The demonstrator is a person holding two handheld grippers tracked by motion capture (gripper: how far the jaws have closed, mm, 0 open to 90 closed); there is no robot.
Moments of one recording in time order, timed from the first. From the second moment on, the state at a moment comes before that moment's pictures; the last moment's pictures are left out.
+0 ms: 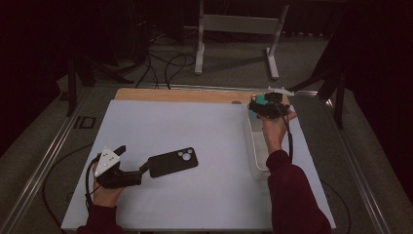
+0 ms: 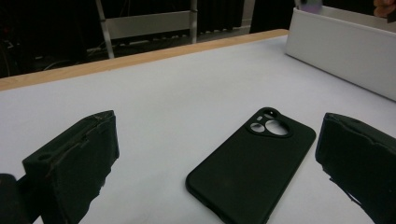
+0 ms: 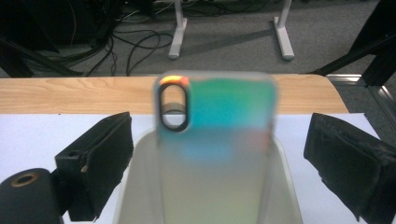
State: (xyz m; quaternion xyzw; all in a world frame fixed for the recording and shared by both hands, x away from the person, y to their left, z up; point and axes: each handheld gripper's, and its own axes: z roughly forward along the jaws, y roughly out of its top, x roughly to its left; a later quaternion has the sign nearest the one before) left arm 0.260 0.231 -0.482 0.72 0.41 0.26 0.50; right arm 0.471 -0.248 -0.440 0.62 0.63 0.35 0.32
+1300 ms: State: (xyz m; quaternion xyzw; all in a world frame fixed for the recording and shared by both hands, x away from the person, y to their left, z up) left arm 0.261 0.231 -0.482 0.72 0.41 0.26 0.50; right arm 0.388 -0.225 -0.414 0.45 0.74 0.43 0.25
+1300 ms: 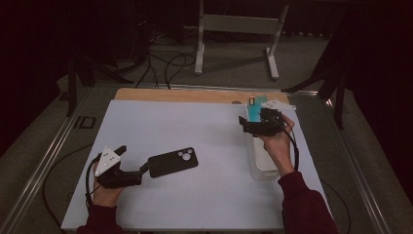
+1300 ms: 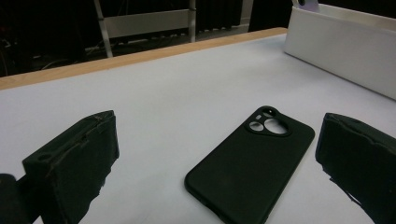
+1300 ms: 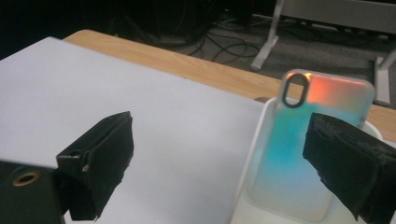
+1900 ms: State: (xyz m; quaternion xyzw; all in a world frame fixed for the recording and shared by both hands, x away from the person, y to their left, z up) left arm 0.263 0.227 -0.482 0.73 0.40 0.25 0.49; right arm 0.331 -0.239 -0.420 0.42 0.73 0.49 0.23
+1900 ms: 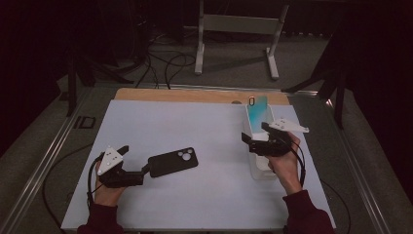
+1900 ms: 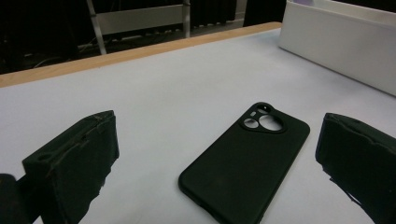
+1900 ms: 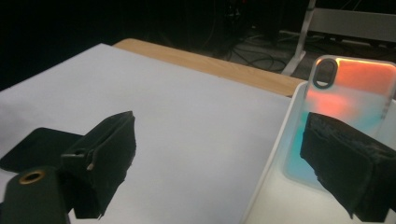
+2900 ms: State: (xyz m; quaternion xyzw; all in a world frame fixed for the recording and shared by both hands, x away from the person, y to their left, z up) left arm 0.310 0.206 -0.484 0.76 0.42 0.24 0.44; right arm 0.285 -0.265 -0.448 0.45 0.69 0.53 0.22
